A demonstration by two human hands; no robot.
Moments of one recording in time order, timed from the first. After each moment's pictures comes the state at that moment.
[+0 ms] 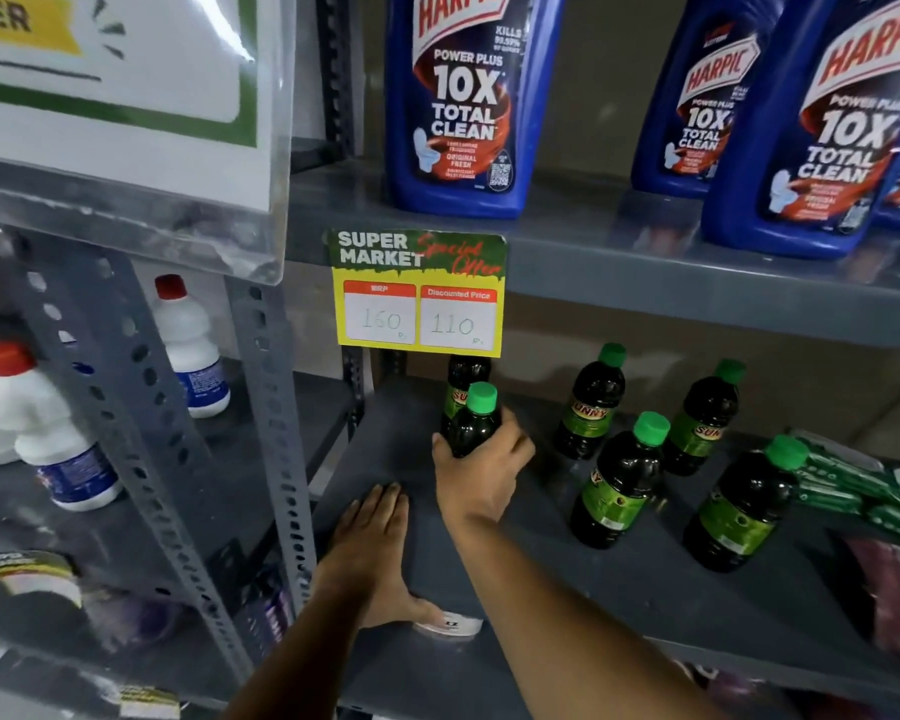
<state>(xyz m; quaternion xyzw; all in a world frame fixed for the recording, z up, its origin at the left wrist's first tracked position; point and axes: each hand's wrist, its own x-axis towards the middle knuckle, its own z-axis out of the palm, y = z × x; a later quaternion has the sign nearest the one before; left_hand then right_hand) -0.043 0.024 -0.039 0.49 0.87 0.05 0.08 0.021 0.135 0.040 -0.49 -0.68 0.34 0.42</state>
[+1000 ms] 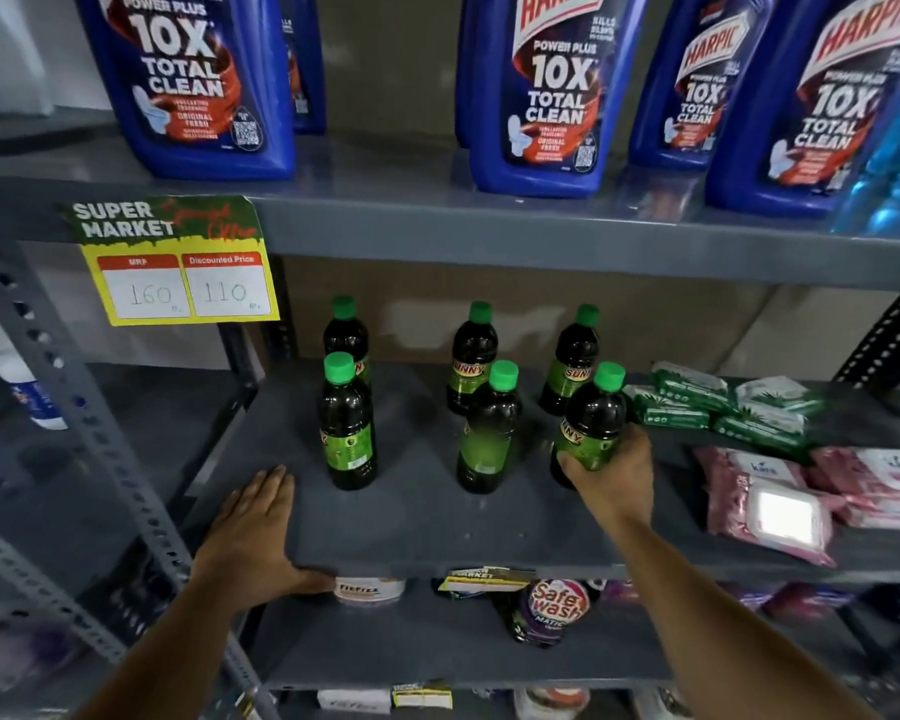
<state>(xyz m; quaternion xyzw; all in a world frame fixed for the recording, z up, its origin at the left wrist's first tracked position) -0.038 0.023 -0.030 0.48 0.87 0.03 0.09 0.291 0.291 0.009 -0.56 -0.67 0.28 0.40</state>
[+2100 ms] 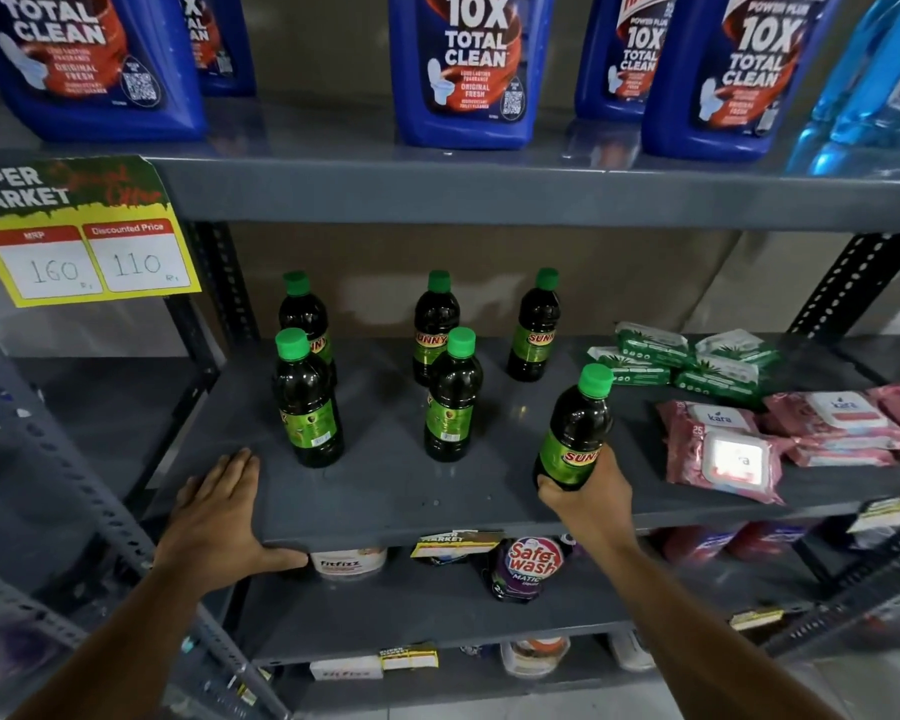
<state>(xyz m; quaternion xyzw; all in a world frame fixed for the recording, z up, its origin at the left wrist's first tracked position) -0.036 0.022 -0.031 0.49 0.87 0.02 0.06 0.332 0.245 -0.020 -0.55 -0.68 0.33 0.36</state>
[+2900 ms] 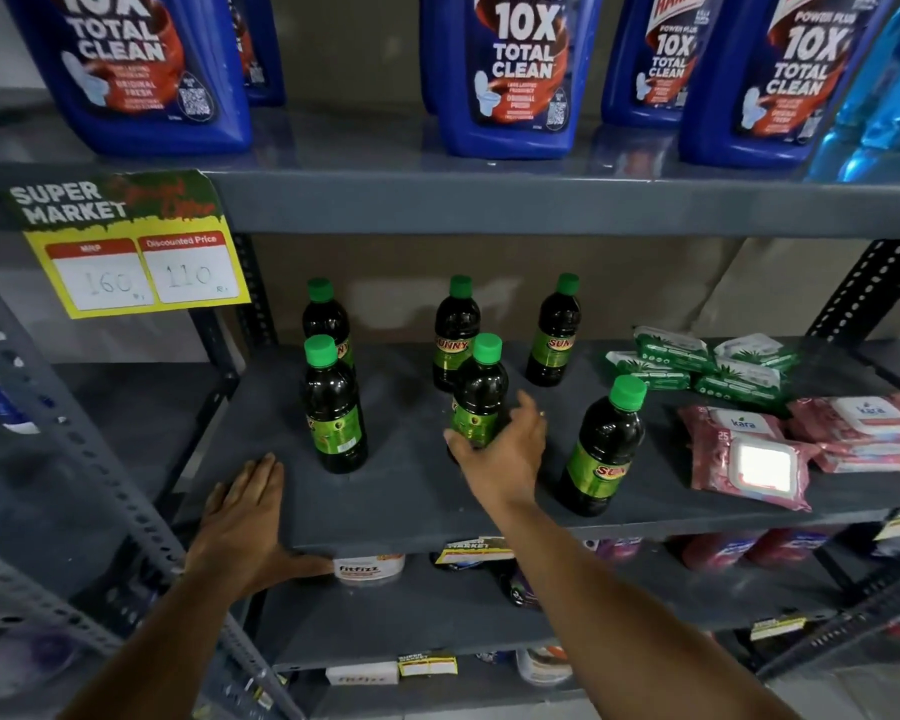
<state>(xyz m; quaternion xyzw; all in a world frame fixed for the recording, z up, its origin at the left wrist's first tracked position) -0.037 0.022 -0.031 0.49 0.87 0.03 0.07 0.196 0.210 0.009 -0.51 -0.68 0.33 0.41</state>
